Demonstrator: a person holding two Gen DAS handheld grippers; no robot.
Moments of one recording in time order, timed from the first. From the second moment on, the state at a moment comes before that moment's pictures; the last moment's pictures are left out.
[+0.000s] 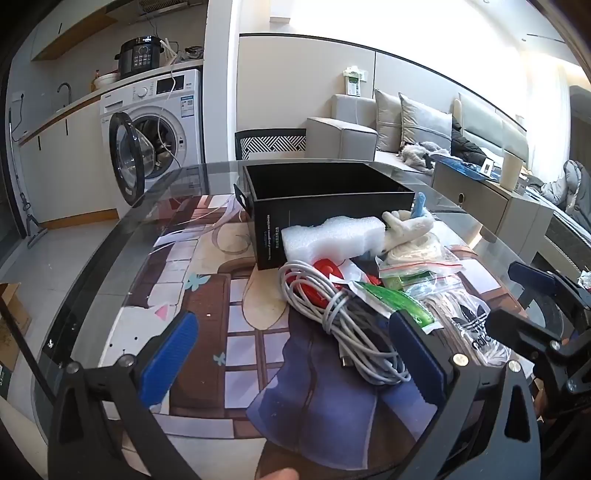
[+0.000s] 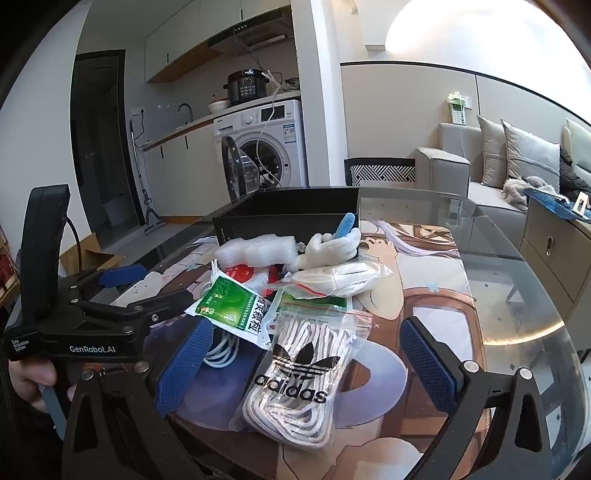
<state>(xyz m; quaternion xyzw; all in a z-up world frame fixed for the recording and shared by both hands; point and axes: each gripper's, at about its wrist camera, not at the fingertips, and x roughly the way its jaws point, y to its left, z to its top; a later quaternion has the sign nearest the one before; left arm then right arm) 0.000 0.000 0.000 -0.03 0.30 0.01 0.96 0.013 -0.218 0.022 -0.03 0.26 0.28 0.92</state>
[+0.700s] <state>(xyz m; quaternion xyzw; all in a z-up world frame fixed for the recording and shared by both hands) -0.001 0.005 0.001 -0.04 0.27 0.02 0.96 0.005 -0.209 0.022 -0.05 0.25 0.28 0.92</state>
